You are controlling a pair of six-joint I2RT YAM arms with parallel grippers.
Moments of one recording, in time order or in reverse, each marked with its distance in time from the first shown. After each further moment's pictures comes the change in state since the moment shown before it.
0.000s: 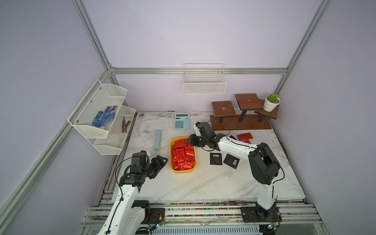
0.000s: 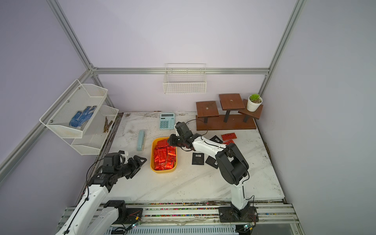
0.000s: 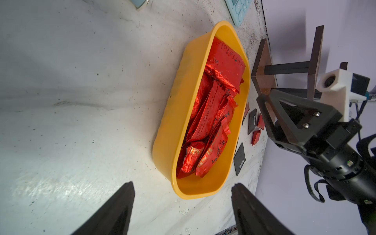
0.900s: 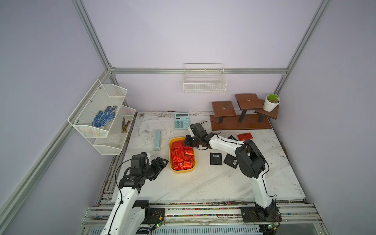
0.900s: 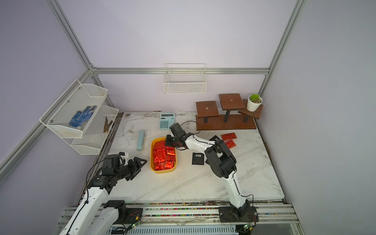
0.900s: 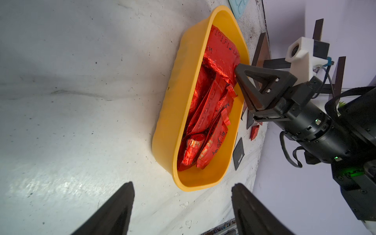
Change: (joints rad) left arm 0.006 -0.035 -0.013 -0.023 0.027 0.003; right arm 0.030 0.183 0.161 -0.019 -0.023 0.057
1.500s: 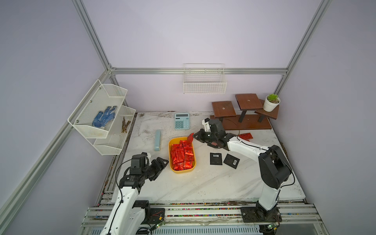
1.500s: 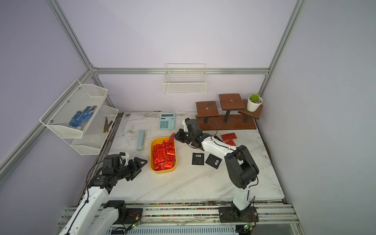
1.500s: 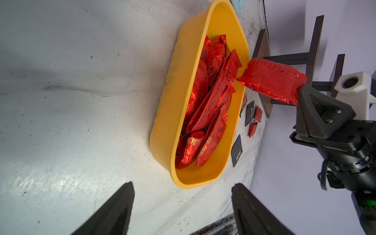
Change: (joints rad) left arm 0.005 0.018 0.001 0.006 0.030 -0.002; right arm -0.163 -0.382 -0.358 0.226 -0.130 0.096
